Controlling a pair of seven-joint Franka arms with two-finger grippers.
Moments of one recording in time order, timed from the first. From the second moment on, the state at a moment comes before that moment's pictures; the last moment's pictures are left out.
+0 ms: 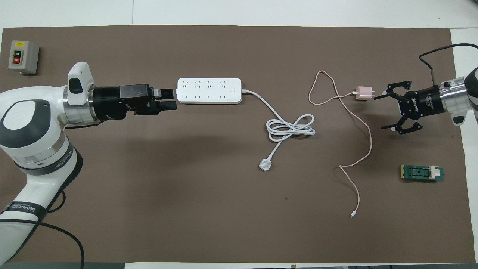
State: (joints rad) left arm -0.08 0.31 -0.08 -1.92 -1.61 1.74 0.71; right arm -0.24 0.54 -0.09 -1.64 0.73 1.76 0.72
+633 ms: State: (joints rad) left arm -0.15 0.35 -0.09 -1.92 -1.68 1.73 0.68; right arm -0.26 0.72 -0.08 -1.44 0.74 1.72 0.72
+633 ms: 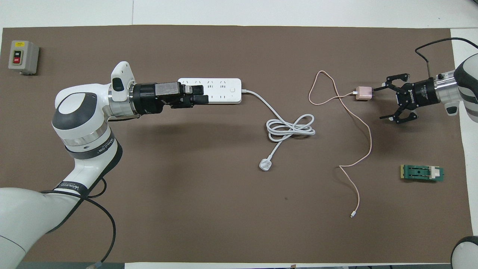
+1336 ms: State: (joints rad) left arm -0.17 0.35 -0.09 -1.92 -1.70 1.77 0.67; right arm -0.25 0.77 -0.07 -1.40 0.77 1.75 0.72
